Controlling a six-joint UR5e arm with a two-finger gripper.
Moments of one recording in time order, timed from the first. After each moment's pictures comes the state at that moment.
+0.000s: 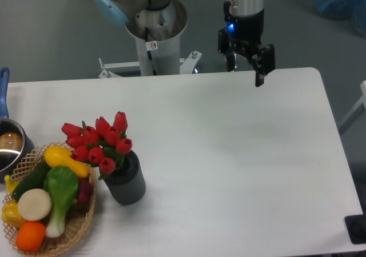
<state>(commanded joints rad) 2.78 -1.45 -1.88 -1.02 1.40 1.65</state>
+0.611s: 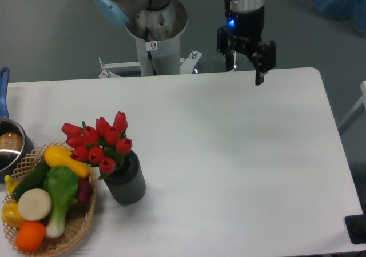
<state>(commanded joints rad) 2.83 -1.44 -1.92 -0.95 1.22 1.51</state>
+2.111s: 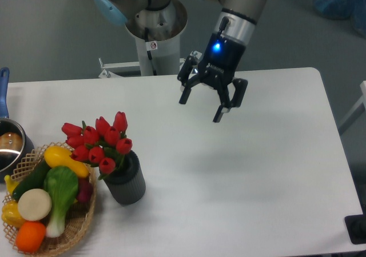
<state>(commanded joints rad) 2.73 -1.61 -1.93 -0.86 0.66 1.39</state>
